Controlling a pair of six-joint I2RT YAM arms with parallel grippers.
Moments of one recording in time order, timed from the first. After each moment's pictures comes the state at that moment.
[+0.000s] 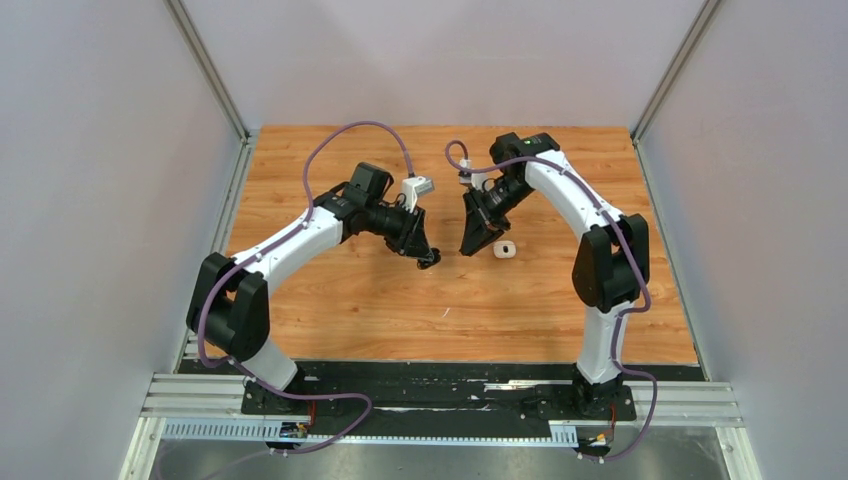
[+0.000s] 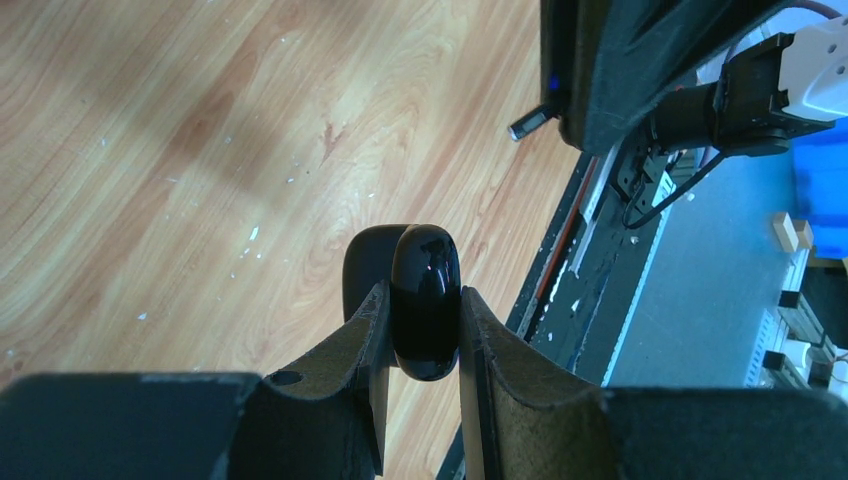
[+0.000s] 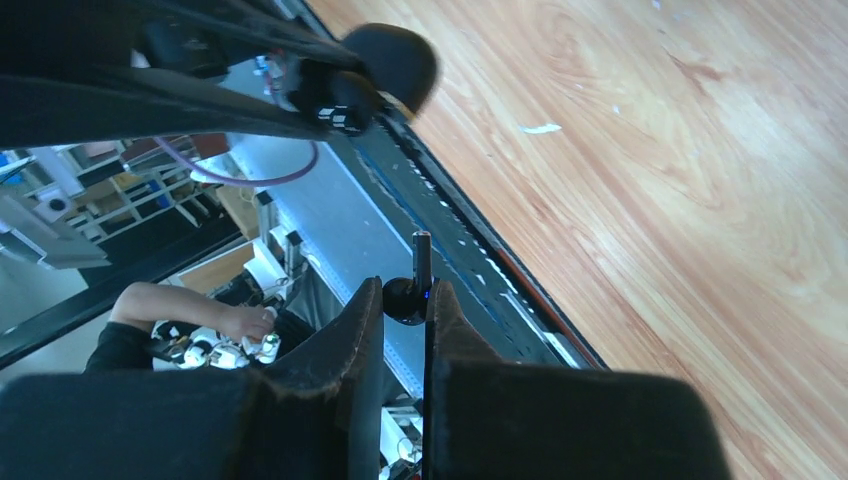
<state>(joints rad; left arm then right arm) -0.52 1.59 1.20 -0.47 0.76 -0.05 0.38 1.97 1.82 -1.39 -0.85 -0.04</state>
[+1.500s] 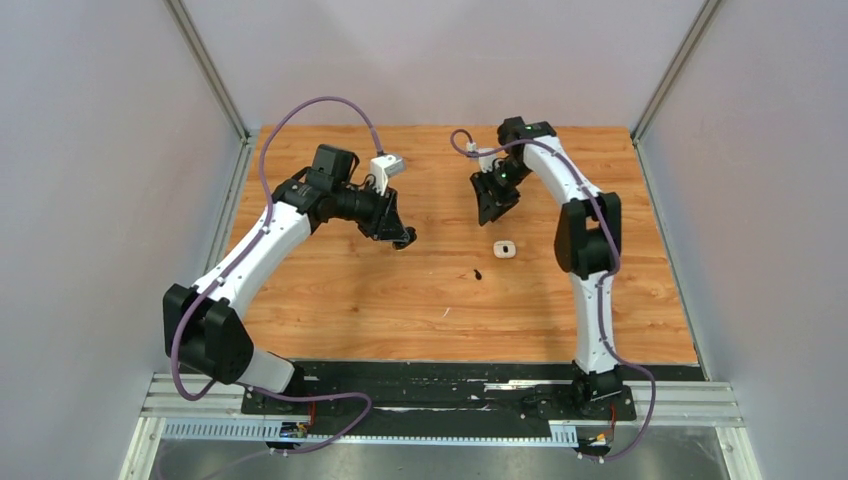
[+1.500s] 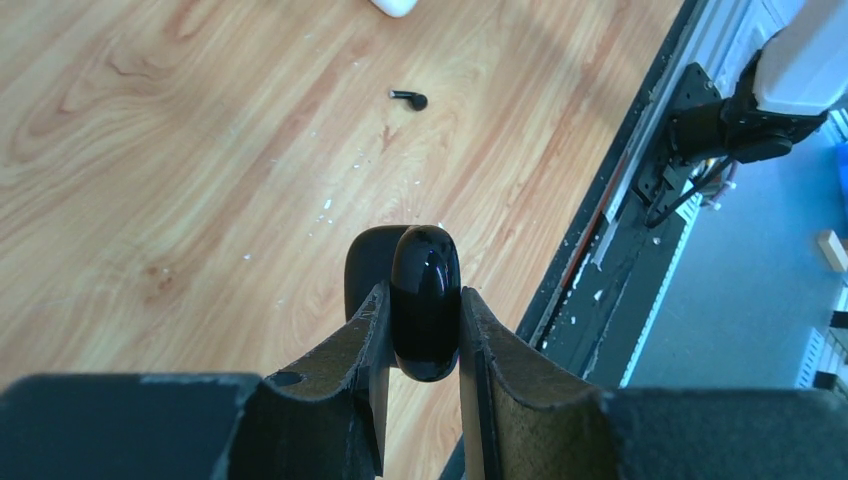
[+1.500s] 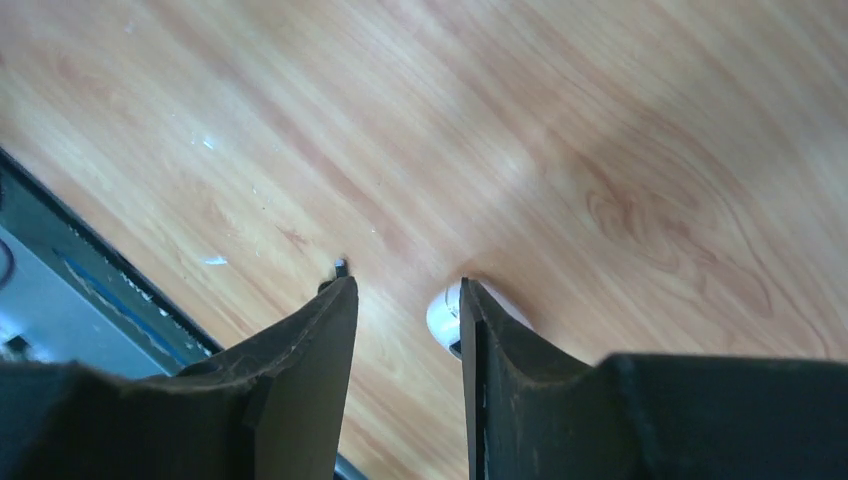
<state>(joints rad) -0.40 1.45 1.29 -0.69 0.75 0.08 0.28 2.40 2.24 -1.34 -0.47 -0.28</state>
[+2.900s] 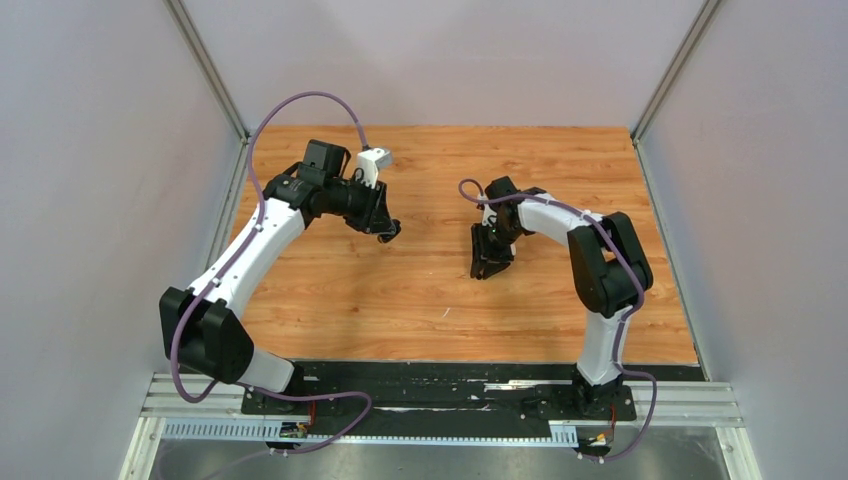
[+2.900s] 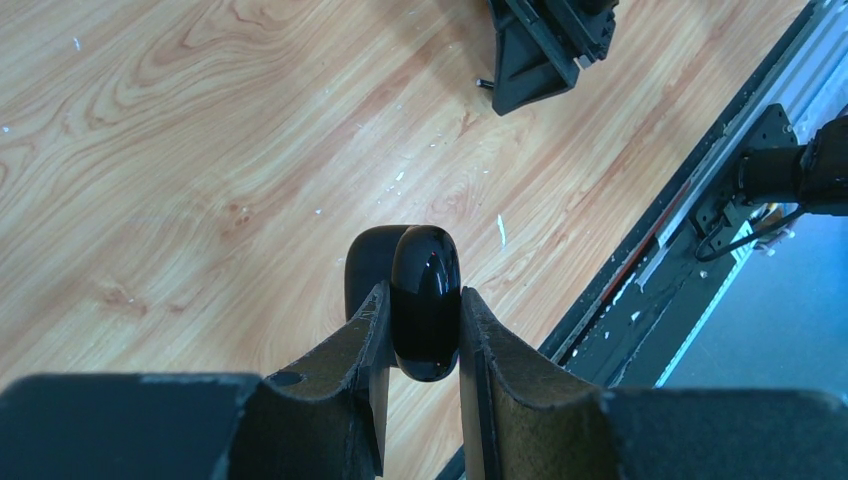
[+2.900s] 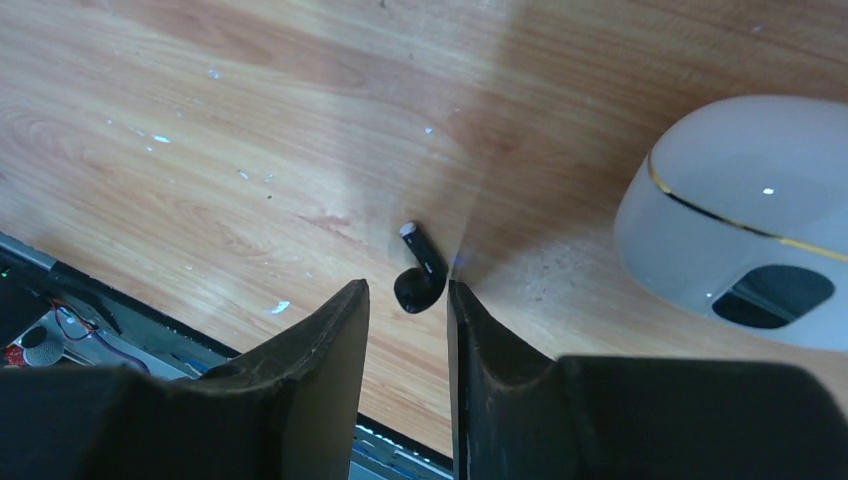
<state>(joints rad) -0.35 1.45 1.34 -0.75 0.59 0.04 0.41 1.92 1.29 -0.74 -0.38 0.33</state>
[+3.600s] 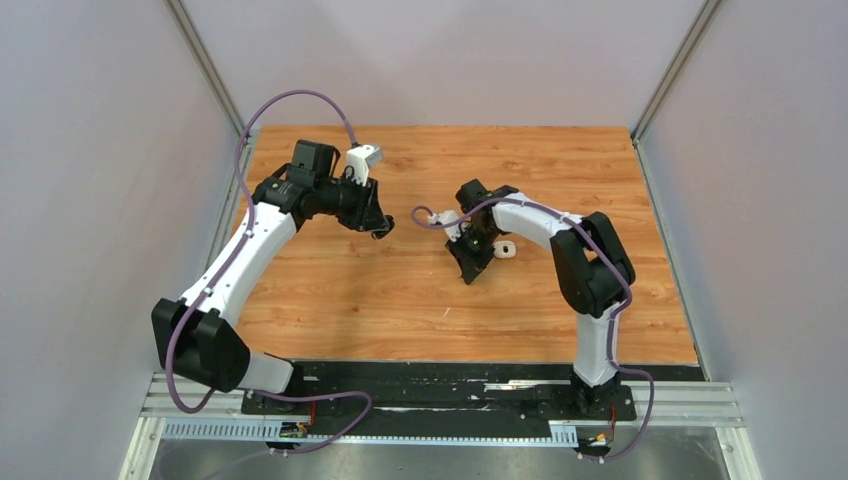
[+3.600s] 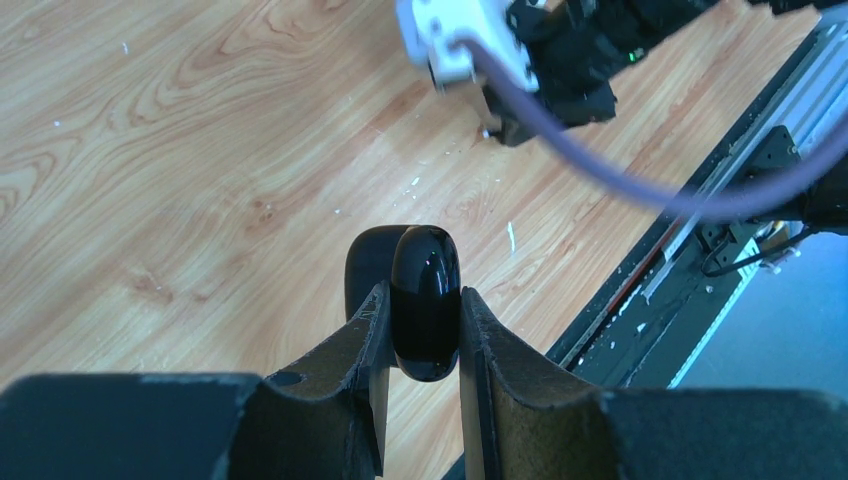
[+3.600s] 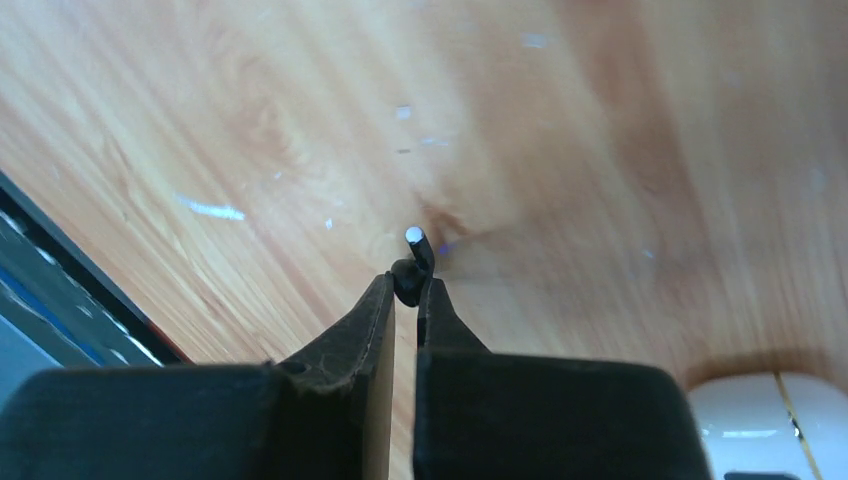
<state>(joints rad) -0.31 1.41 1.33 -0.74 0.59 0.03 0.52 1.99 1.41 -0.85 -0.39 -0.31</state>
